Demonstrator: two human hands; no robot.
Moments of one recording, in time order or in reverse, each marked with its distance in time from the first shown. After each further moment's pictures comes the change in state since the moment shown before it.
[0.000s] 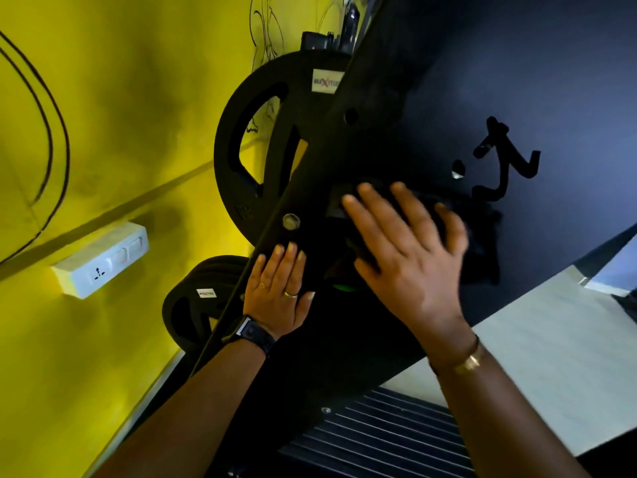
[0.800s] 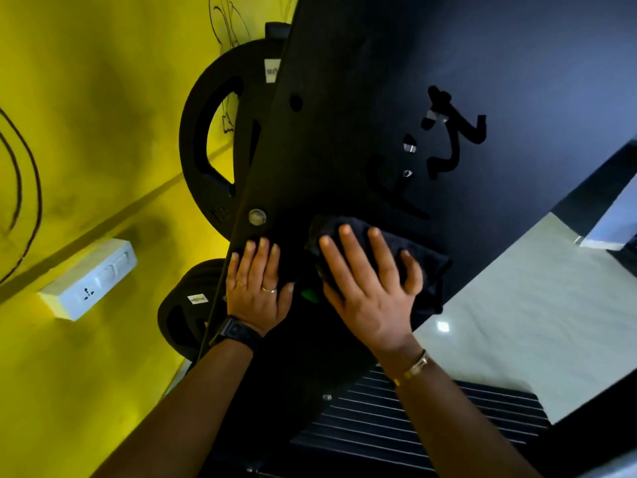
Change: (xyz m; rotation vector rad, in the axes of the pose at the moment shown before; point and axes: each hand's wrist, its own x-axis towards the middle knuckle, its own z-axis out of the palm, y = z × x) left_hand 0.004 0.003 -0.001 -0.030 0.002 -0.045; right_hand -0.063 -0.036 0.027 -0.148 0.099 0.175
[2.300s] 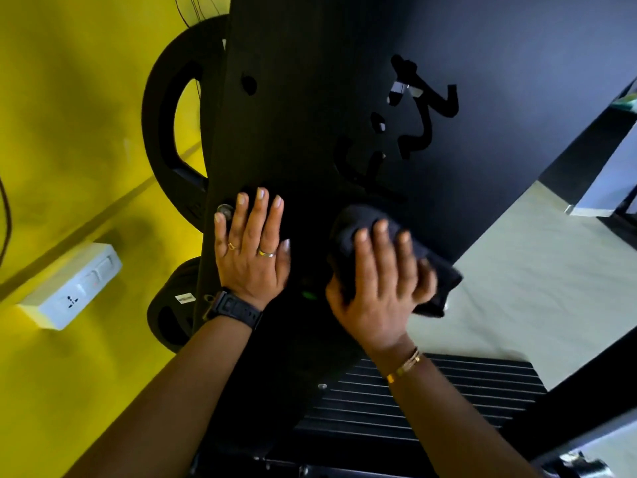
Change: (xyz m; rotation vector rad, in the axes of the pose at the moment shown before) left_hand 0.059 0.023 -0.001 -0.072 0.008 0.046; right_hand -0.031 0.006 0.008 0.050 0.046 0.300
